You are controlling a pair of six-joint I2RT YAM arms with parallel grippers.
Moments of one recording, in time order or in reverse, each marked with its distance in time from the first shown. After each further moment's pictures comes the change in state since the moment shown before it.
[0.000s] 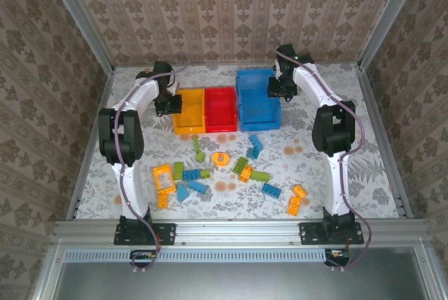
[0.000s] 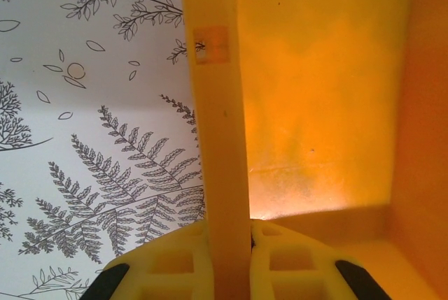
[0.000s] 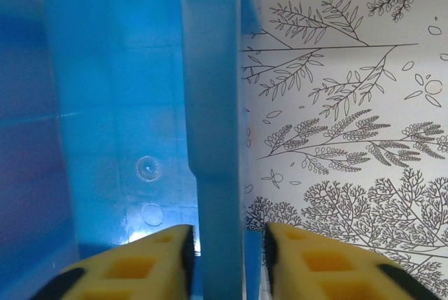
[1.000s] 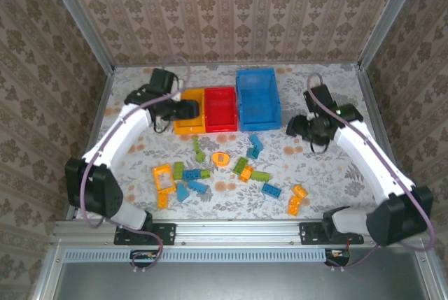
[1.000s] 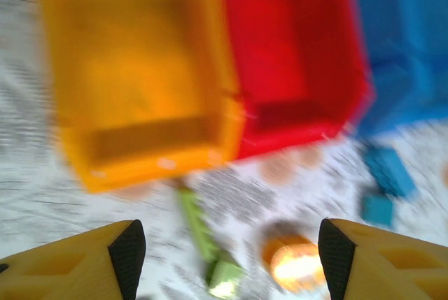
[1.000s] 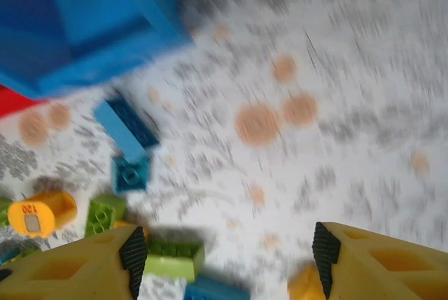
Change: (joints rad) left arm -0.233 -0.603 -0.403 0.154 0.085 -0.150; right arm 0.061 -1.041 -1.000 0.009 0.070 0.406
